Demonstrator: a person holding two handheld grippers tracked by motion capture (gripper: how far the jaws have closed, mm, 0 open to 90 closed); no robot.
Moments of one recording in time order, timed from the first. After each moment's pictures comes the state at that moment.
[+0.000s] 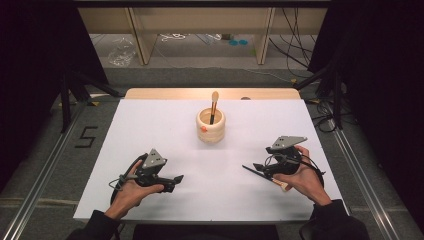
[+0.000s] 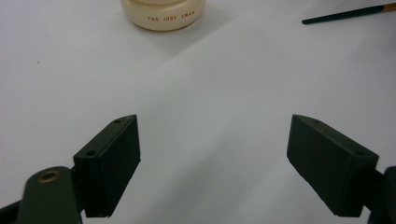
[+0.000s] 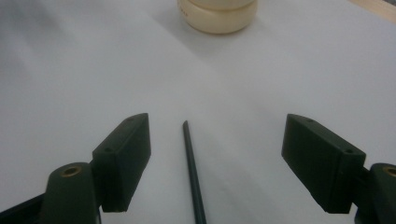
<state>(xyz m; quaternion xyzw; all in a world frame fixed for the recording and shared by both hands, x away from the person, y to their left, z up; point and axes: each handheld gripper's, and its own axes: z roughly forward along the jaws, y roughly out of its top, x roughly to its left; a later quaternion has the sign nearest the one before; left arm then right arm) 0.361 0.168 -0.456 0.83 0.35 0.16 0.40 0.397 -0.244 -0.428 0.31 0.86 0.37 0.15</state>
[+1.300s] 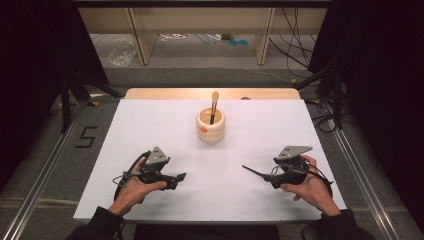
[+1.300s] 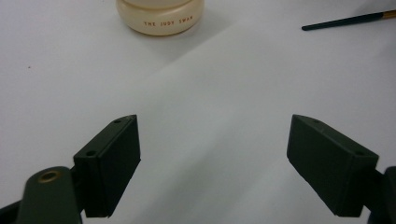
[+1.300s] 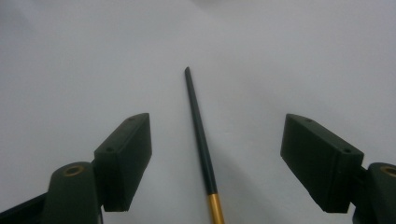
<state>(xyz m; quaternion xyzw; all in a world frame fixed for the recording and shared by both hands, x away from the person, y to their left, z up) 0.370 0.160 -0.458 0.83 0.35 0.15 0.41 0.379 -0.263 -0.442 0.32 0.88 0.33 0.15</state>
